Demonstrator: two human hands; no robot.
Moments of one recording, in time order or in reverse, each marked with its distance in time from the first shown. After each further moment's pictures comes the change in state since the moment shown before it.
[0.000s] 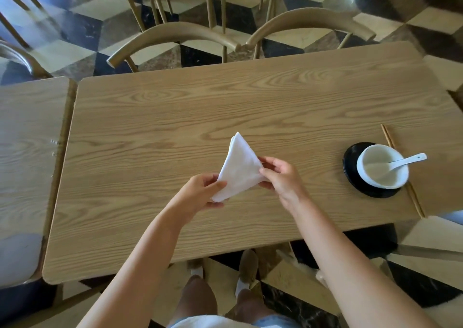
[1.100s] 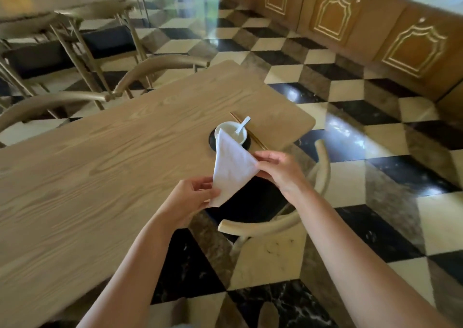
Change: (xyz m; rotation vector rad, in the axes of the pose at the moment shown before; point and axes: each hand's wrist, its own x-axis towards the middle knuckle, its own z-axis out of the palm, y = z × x) left_hand -0.091 0.010 0.220 0.145 -0.384 0.241; right_hand -0.233 0.007 -0.211 0.223 0.399 -0.233
